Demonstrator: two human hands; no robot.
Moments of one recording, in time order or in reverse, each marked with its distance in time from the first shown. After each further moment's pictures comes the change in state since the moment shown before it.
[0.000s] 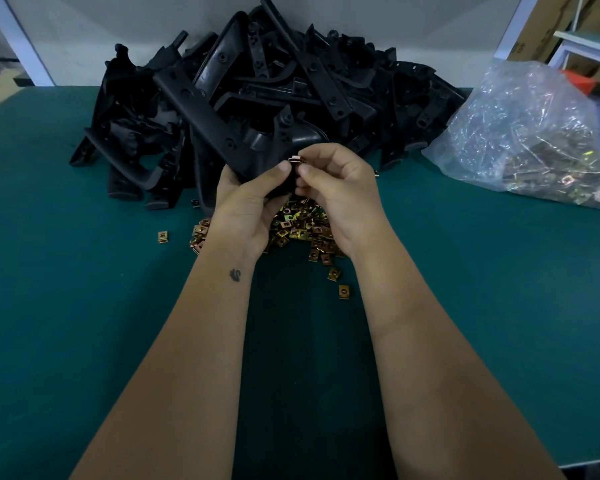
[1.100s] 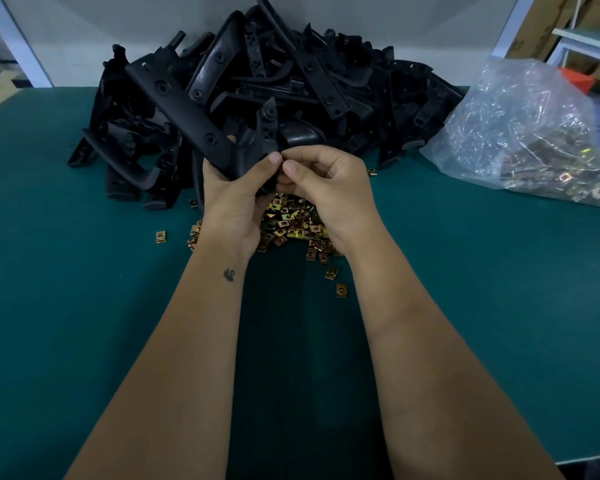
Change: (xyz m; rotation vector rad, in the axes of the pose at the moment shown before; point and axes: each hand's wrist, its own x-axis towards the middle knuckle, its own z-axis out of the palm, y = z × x) left_hand -0.004 0.006 -0.002 0.070 -0.016 0.138; right_hand -0.001 0.000 0.005 0.009 -0.068 -0.054
